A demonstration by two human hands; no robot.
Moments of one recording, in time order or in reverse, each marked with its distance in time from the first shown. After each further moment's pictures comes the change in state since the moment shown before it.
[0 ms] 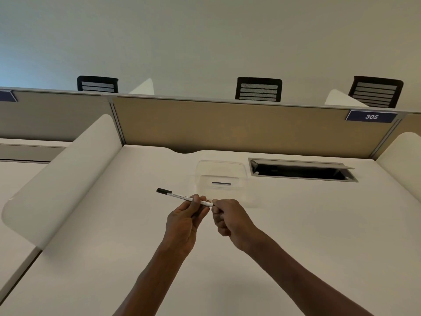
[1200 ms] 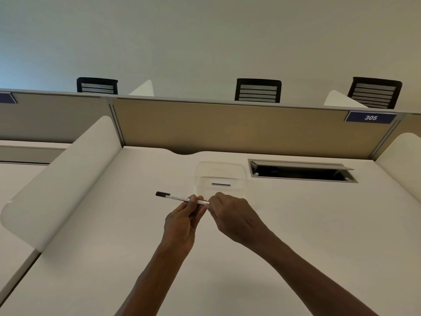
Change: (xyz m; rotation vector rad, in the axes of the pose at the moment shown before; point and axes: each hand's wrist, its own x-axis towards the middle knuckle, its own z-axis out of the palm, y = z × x) left_hand -0.004 0.006 0.006 -0.026 0.061 0.002; right_hand 0.008 0.003 -0.019 -1.531 0.204 -1.000
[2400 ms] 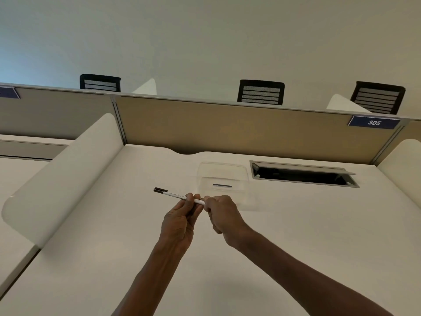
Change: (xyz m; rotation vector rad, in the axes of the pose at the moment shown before) left_hand 0.007 0.006 -0.005 -0.080 -0.019 -0.001; right_hand 0.031 -0.036 -0.007 1.203 -0.118 0.932
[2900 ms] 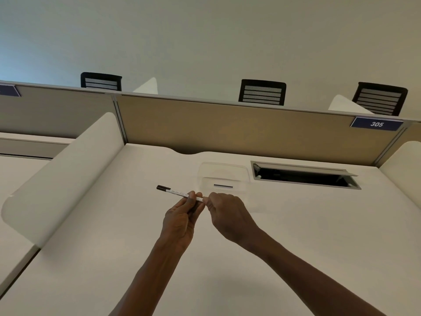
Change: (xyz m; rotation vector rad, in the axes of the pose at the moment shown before) left_hand 0.014 0.003 -0.001 0.006 -0.003 -0.015; right_hand 0.015 0.016 -0.018 -0.946 0.100 -0.741
